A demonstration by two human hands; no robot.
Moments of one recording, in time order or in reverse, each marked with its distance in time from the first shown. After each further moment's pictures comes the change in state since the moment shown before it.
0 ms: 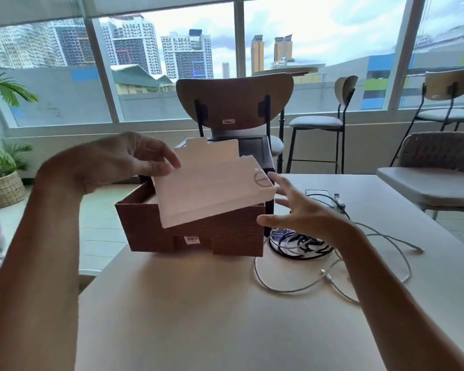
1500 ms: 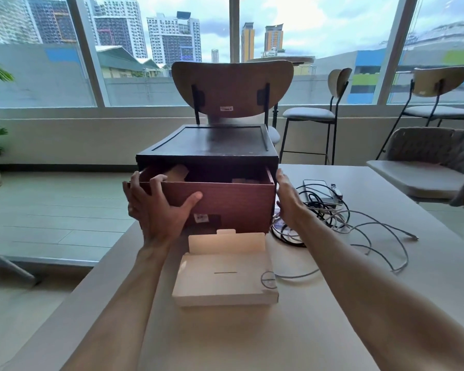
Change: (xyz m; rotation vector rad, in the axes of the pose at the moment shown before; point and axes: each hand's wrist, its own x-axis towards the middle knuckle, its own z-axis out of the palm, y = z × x) left_hand 0.057 -0.174 0.136 0.292 0.995 -0.093; right_hand 0.087 0.052 0.043 0.545 0.477 0.261
